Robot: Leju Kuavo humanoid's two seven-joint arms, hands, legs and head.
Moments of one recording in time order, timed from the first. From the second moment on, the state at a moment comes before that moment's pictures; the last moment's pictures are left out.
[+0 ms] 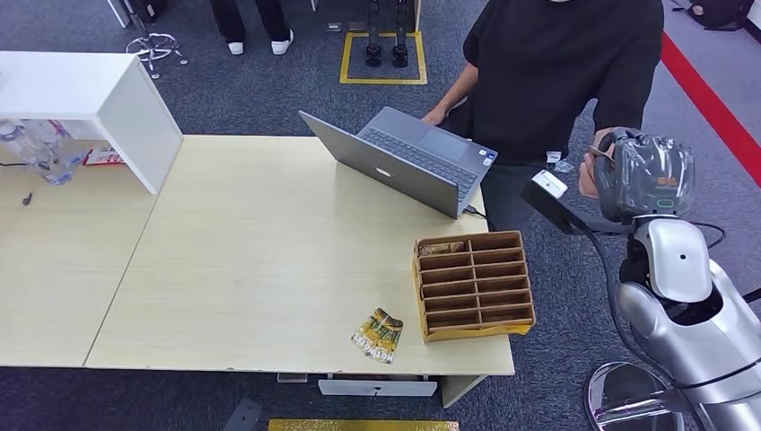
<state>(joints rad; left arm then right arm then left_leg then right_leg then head) -0.20 -0.01 -1.12 -0.25 0.65 0.38 -0.12 -0.31 -0.72 0.35 -1.80 1.13 -0.12 0.57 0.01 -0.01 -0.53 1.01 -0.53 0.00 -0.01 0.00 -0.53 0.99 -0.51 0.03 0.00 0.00</state>
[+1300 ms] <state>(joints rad) -0.20 -0.01 -1.13 -0.25 0.65 0.38 -0.12 -0.31 -0.75 0.34 -1.64 1.17 -0.07 0.56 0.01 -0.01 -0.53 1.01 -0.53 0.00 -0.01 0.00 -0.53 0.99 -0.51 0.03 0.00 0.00</state>
